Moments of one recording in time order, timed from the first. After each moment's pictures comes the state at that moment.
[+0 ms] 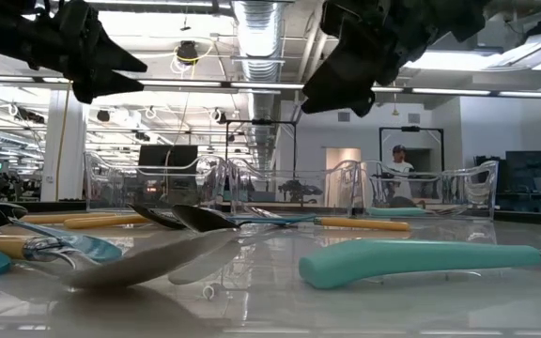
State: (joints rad) left arm 0.24 0.31 0.30 -0.15 -0.22 -0.22; right arm 0.16 1.51 0.89 0.04 0.04 0.29
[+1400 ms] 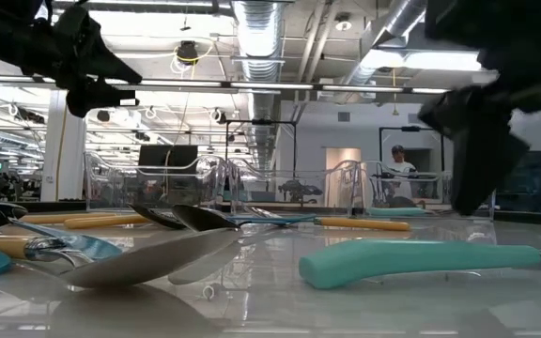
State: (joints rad) left arm 0.24 0.31 0.30 -0.26 -0.17 -0.35; right arm 0.62 1.75 1.00 -0.26 0.19 0.45
